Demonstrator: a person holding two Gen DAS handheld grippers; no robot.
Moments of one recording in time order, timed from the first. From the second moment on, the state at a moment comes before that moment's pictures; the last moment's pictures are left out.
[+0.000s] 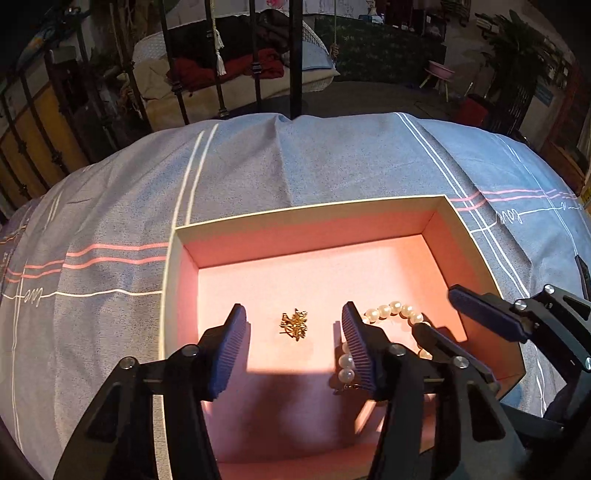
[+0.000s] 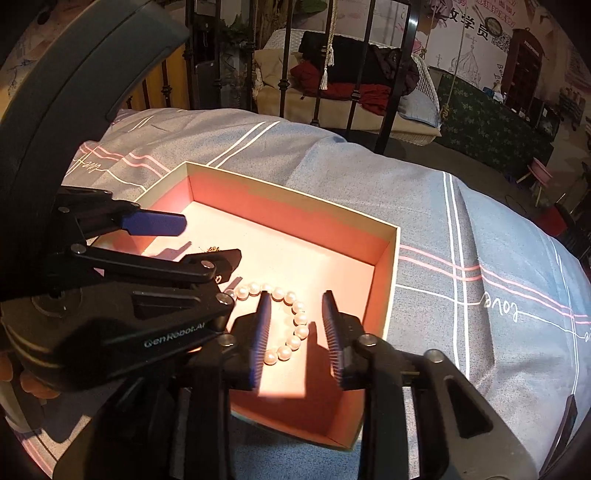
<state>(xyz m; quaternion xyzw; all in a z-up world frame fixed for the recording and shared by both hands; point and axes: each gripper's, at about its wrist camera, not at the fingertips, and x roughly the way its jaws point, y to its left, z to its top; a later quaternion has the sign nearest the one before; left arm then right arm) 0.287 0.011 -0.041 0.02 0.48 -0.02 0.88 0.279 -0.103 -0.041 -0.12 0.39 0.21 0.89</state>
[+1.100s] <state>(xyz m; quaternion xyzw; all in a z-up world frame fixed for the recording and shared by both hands) 0.069 0.007 -0.067 0.08 0.41 -0.10 0.90 0.094 -0.179 -0.073 -0.05 0.37 0.20 0.90</state>
